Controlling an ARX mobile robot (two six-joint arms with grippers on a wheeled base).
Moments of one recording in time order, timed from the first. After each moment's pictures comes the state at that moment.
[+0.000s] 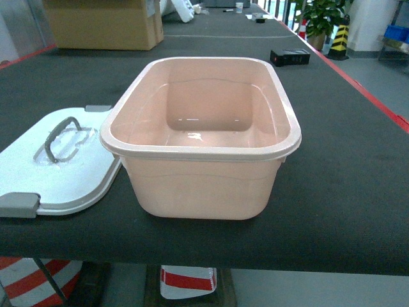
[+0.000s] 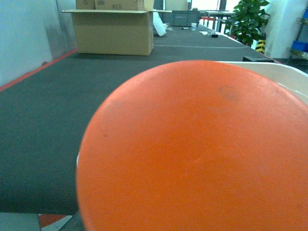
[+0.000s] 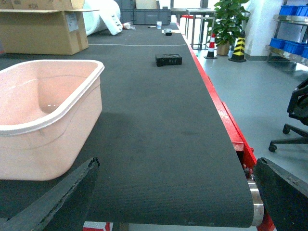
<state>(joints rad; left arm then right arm) 0.00 0.01 0.01 -0.01 0.00 0.00 0.00 0.00 0.01 -0.01 0.00 0.00</state>
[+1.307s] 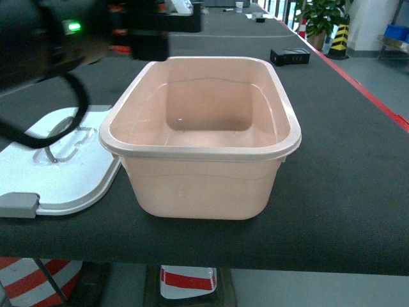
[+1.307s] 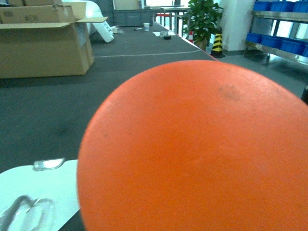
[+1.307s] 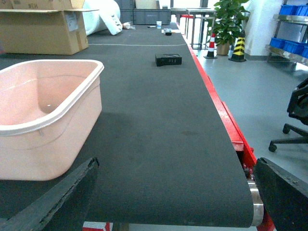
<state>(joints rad) -0.45 1.63 0.80 0.84 -0.27 0.02 0.00 0.00 0.01 -0.01 0.00 0.00</state>
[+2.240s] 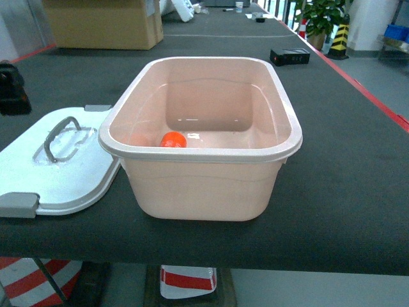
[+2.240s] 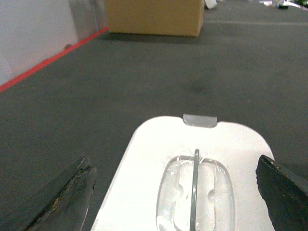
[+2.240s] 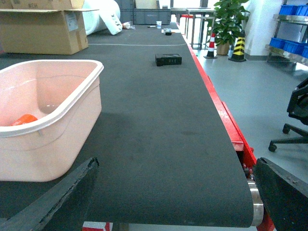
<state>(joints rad) 0.11 1.92 0.81 1.02 -0.06 0.03 0.00 0.00 0.01 -0.01 0.00 0.00</state>
